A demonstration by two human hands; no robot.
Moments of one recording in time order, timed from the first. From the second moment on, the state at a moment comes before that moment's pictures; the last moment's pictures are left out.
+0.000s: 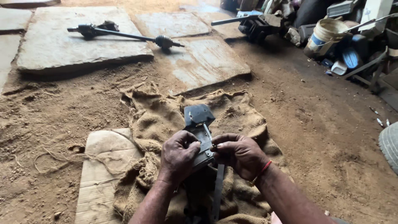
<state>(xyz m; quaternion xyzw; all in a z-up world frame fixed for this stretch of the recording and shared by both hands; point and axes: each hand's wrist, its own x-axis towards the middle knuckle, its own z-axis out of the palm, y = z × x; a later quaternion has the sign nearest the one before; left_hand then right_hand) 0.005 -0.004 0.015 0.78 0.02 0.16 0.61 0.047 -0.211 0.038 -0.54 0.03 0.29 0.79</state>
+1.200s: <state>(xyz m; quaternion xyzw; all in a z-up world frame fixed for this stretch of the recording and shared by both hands) -0.002 -0.009 0.004 0.84 -0.11 0.33 0.42 0.049 -0.183 0.038 -0.65 0.03 0.22 0.73</state>
